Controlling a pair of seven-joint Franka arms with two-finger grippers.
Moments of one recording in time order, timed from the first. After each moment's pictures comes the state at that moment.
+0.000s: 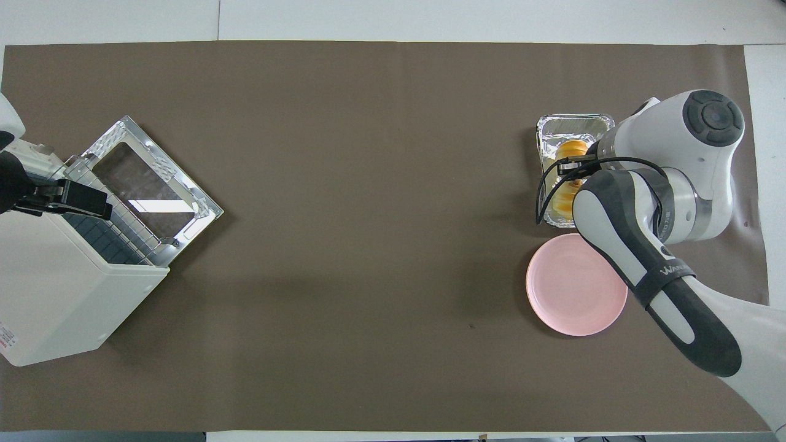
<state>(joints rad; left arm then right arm) -0.11 -0.04 0.04 -1.66 -0.02 1.54 0.07 0.00 0.30 0.08 -1.93 0.01 2.27 0.07</state>
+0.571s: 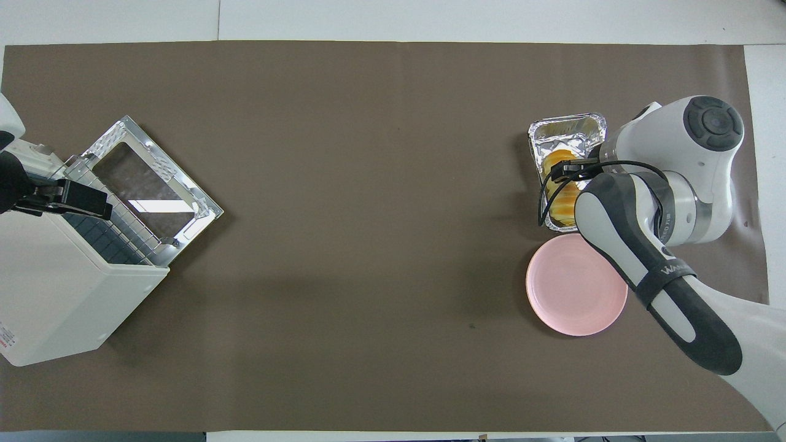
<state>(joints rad) -0.11 -0.04 0.04 -1.66 -0.02 1.54 0.07 -0.02 0.30 0.08 -1.93 0.01 2.28 0.03</state>
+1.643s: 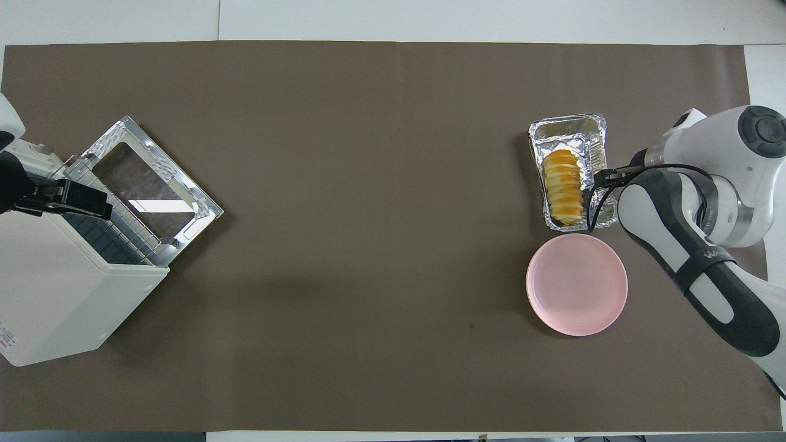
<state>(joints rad) -0.11 -0.04 0.04 -1.66 -0.02 1.54 0.07 -0.14 0.32 0.07 -1.97 0.01 2.33 -0.15</state>
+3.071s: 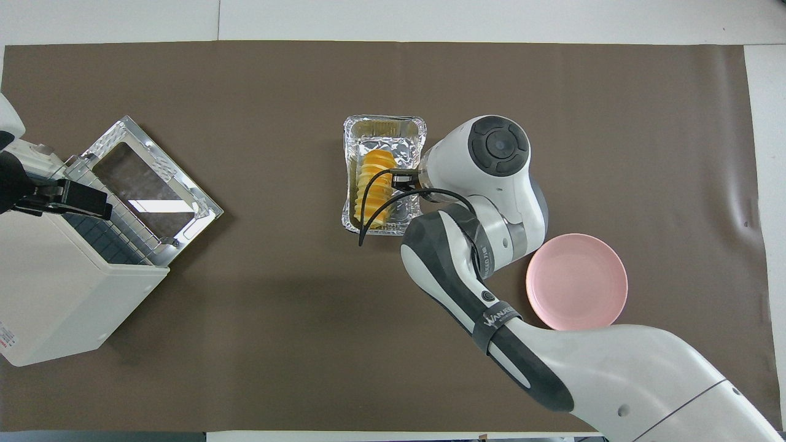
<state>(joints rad) -0.11 -0.04 0.04 -1.66 -0.02 1.54 0.07 0.40 0.44 0.11 -1.72 0.14 2.31 0.53</state>
